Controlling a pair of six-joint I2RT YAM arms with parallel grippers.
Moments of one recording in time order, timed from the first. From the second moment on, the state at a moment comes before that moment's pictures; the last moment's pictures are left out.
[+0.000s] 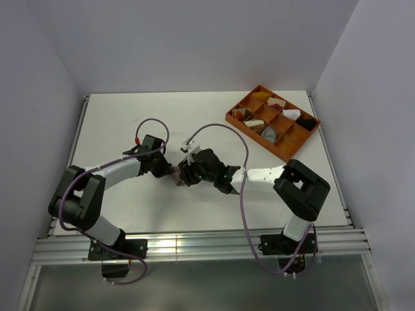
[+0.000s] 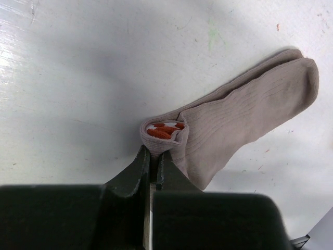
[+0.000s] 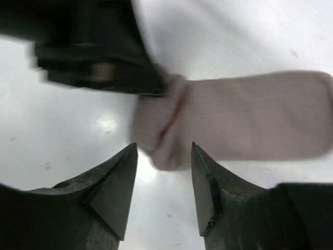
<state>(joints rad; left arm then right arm) -0.43 1.56 0.81 -0.25 0.01 -0.99 0.91 1.71 0.87 0.32 0.00 0.23</state>
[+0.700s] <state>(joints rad) -0.43 1.56 0.80 -0.25 0.05 -0.97 1.06 1.83 0.96 0.33 0.12 -0.01</state>
